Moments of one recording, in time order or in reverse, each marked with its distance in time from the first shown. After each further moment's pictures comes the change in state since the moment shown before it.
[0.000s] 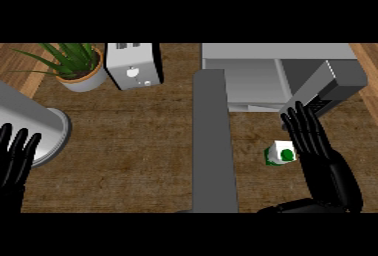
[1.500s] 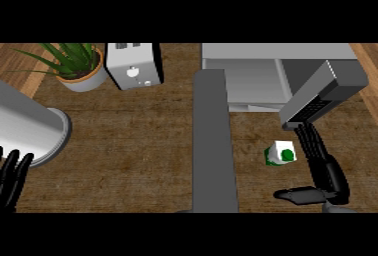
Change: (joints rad) left arm 0.118 -0.049 0.050 -0.024 0.012 -0.137 -0.069; right arm -0.106 -0.116 -0.218 0.735 0.102 0.127 -0.554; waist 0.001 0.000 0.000
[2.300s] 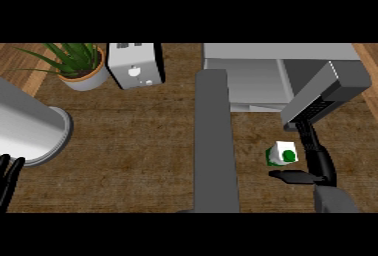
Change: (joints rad) left arm 0.020 0.007 0.027 -0.035 0.041 -0.014 0.031; right arm -0.254 -0.036 -0.095 0.528 0.093 -0.167 -0.227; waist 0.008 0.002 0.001
